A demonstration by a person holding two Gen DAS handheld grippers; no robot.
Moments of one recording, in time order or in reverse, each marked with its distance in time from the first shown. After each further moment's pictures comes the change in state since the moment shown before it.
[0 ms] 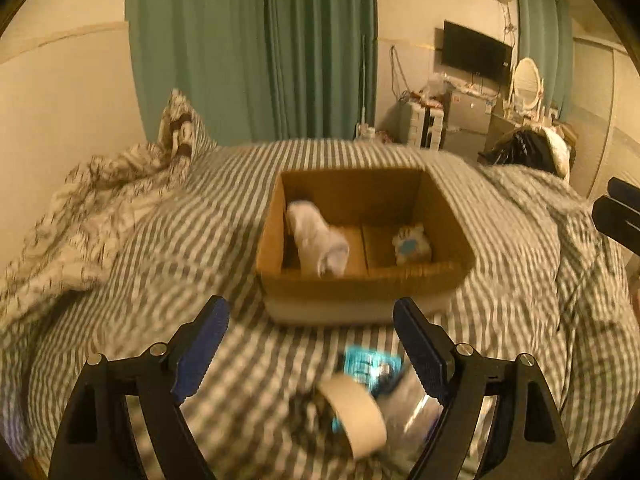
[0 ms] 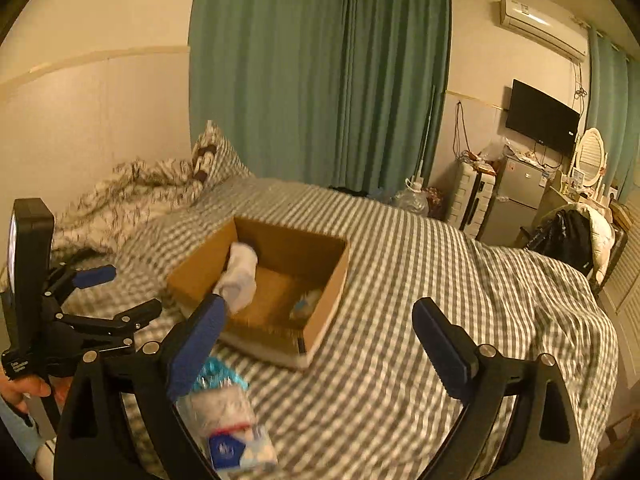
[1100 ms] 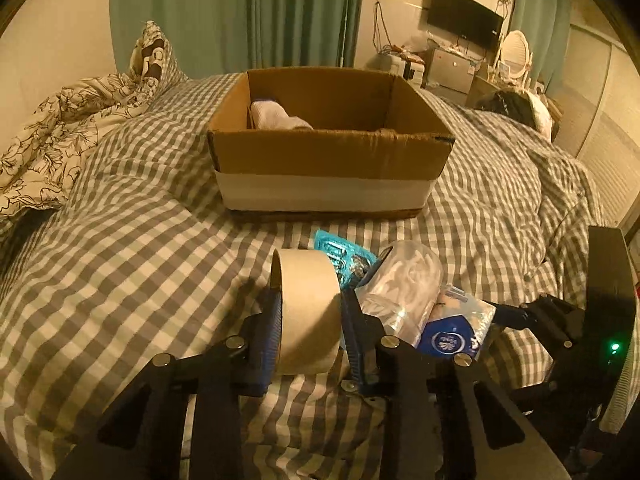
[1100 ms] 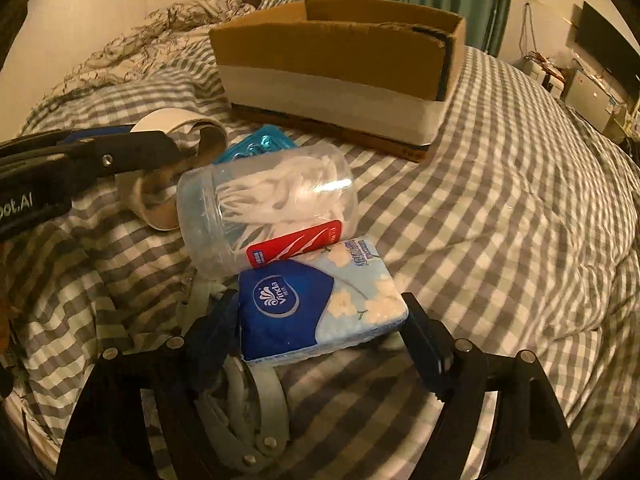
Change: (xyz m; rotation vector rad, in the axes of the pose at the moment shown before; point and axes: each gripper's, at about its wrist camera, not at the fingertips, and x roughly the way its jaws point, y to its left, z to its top) left arm 0.019 -0.008 -0.068 -0.016 0.157 -0.125; right arm 0.091 0.060 -0.165 -0.035 0.416 0.191
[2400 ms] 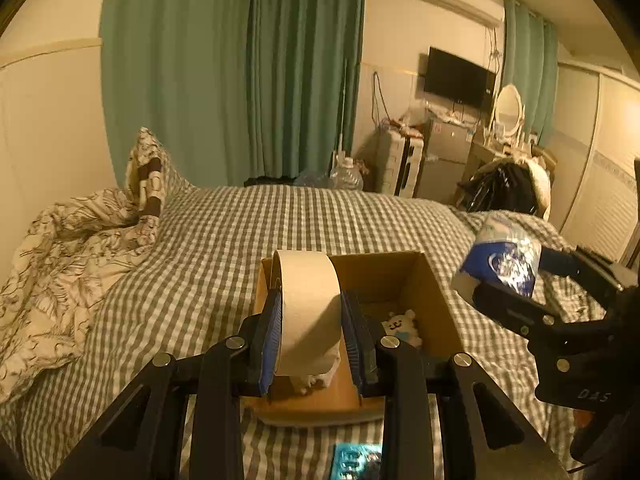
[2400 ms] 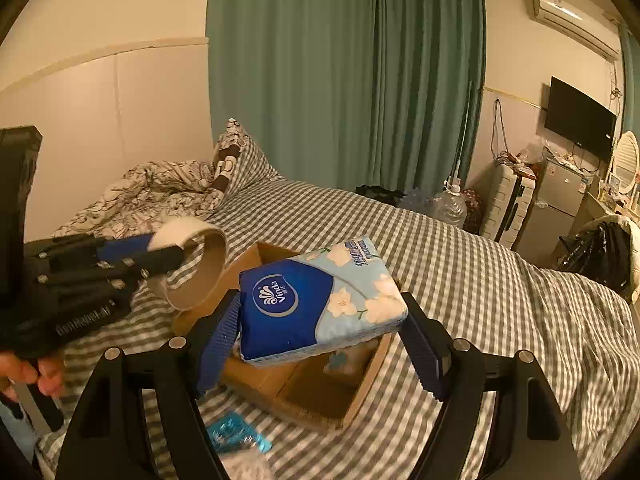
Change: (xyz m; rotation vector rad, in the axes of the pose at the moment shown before) left arm -0.008 0.029 0.182 0.026 -0.237 -0.001; right arm -0.097 -0.040 0.214 -0.010 -0.397 -0.065
